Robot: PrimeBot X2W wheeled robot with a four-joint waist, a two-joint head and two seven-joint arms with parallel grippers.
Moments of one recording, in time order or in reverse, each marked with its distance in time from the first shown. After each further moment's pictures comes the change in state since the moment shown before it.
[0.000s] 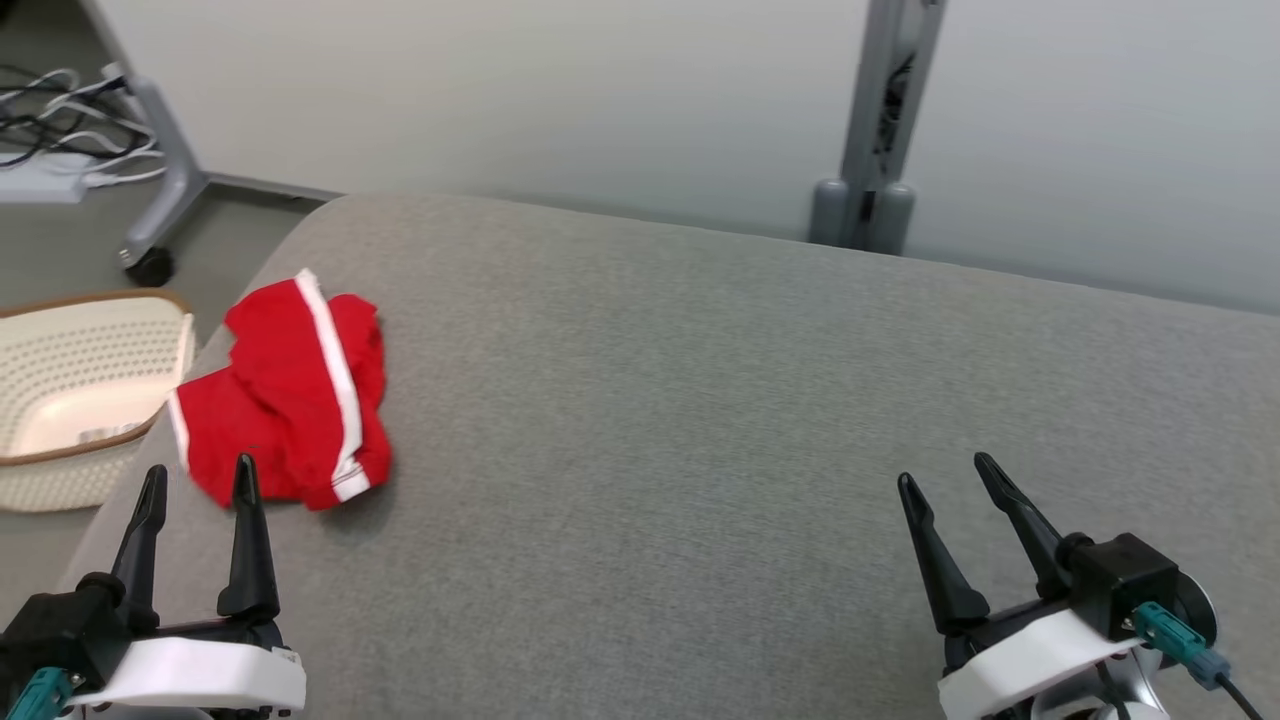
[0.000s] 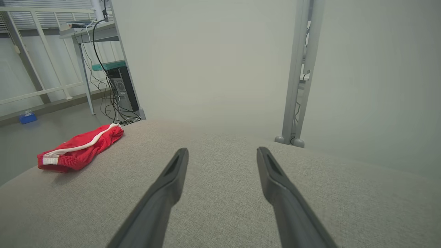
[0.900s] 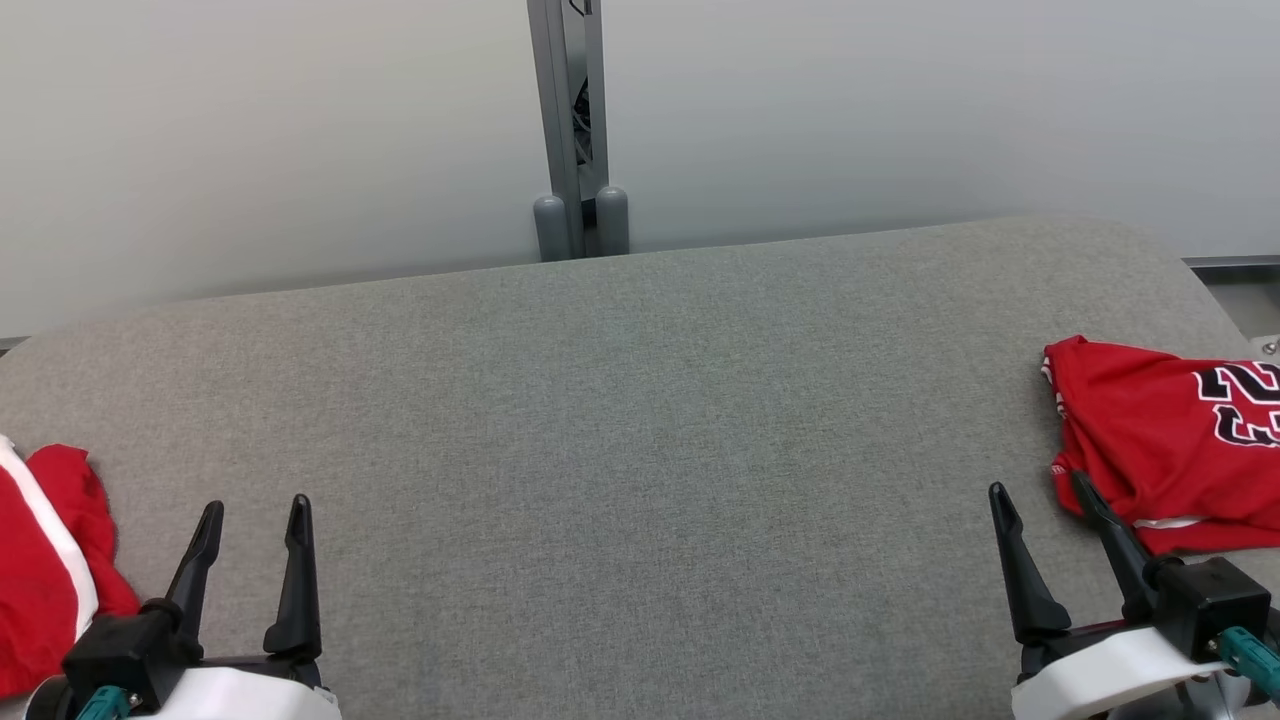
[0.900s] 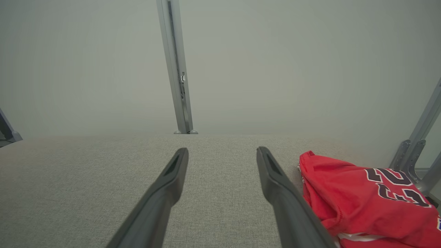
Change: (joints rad) left arm 0.023 0.019 -0.092 0.016 0.001 0.016 0.005; right arm 0.055 0.003 -0.135 -0.025 -0.027 0.000 0.001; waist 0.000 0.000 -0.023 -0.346
